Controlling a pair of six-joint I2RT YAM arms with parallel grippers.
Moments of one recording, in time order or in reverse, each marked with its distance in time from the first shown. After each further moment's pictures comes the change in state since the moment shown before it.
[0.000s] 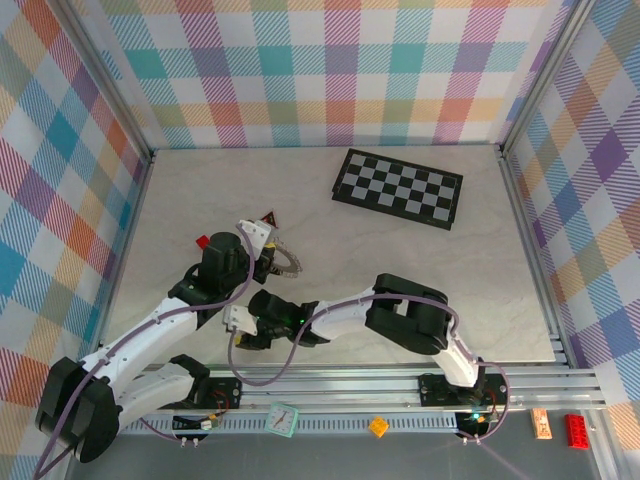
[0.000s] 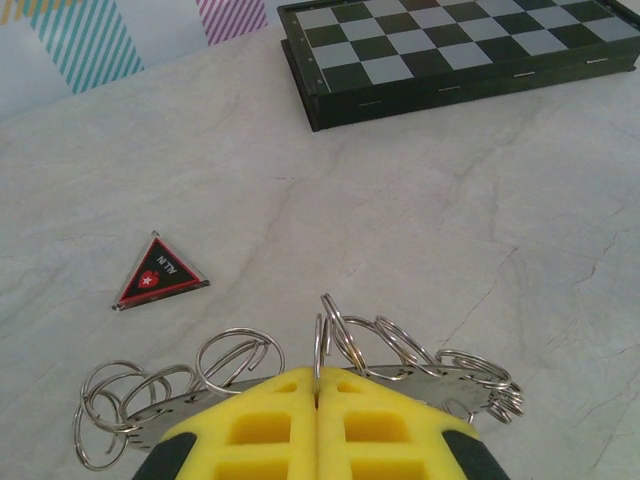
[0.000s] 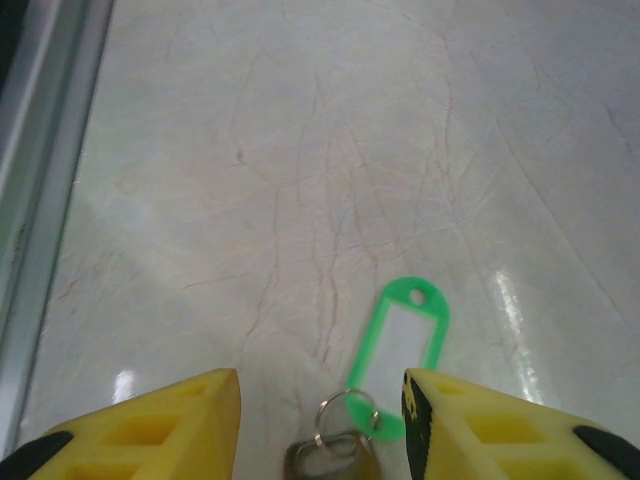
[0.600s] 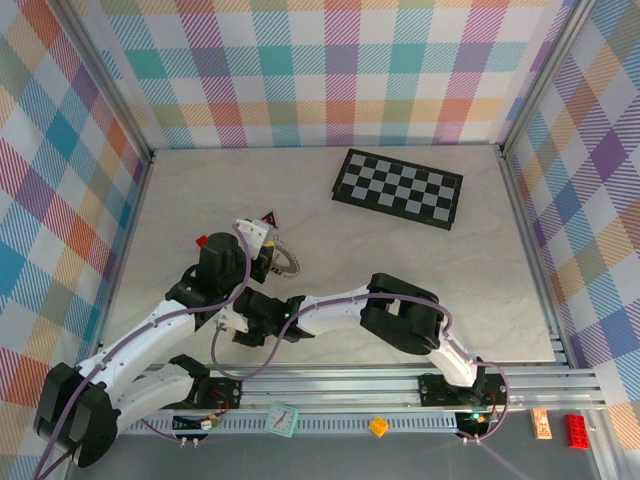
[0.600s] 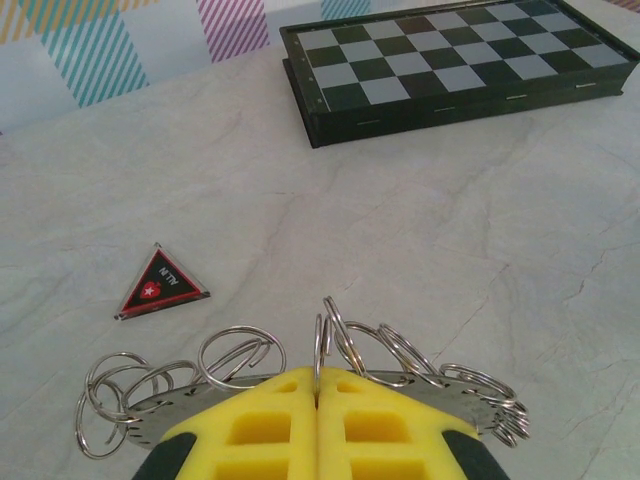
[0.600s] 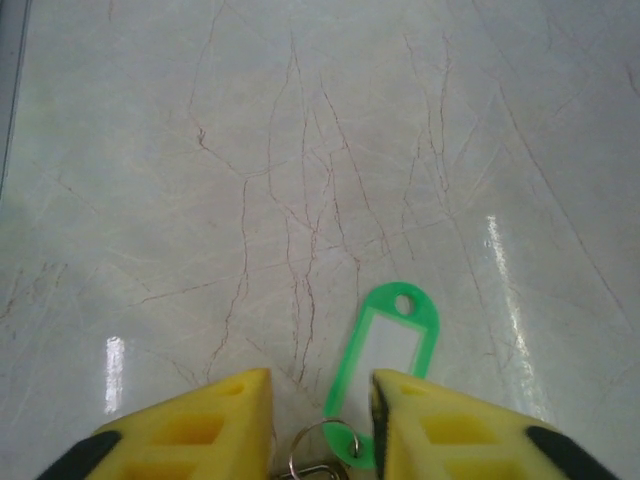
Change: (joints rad) left arm 0.000 -0.029 0.000 0.001 0.002 -0.015; right arm 0.010 0.051 0.184 -0.278 0.056 0.000
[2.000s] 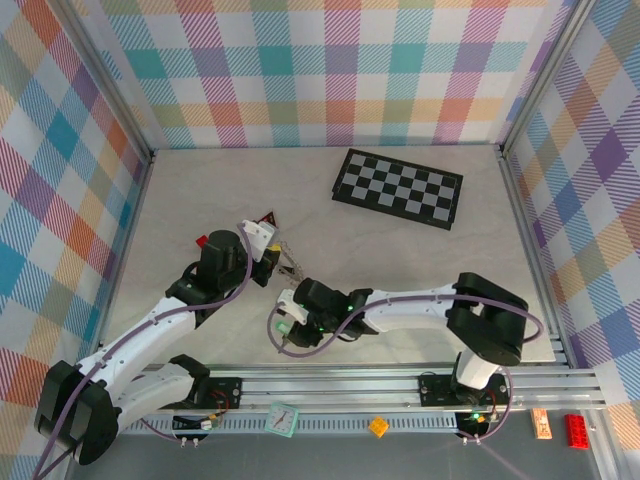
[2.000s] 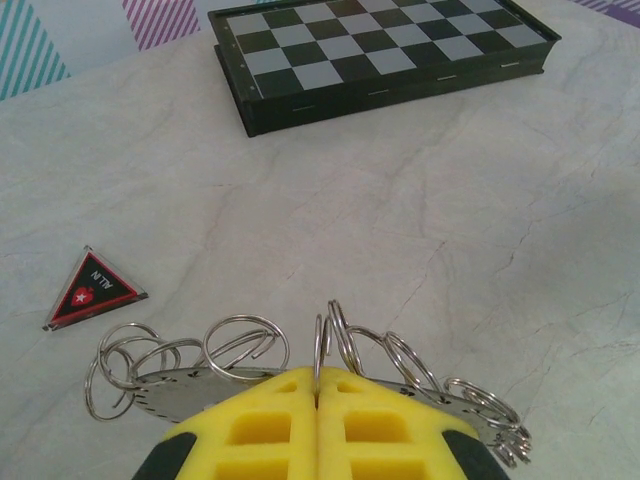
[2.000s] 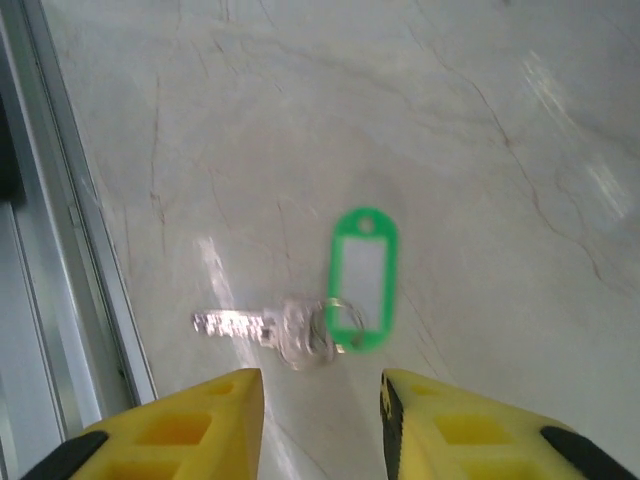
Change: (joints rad) left arm 0.000 0.015 0.029 -0.056 0.124 0.020; right arm -0.098 -0.473 -0.471 -0.124 -0.098 0.327
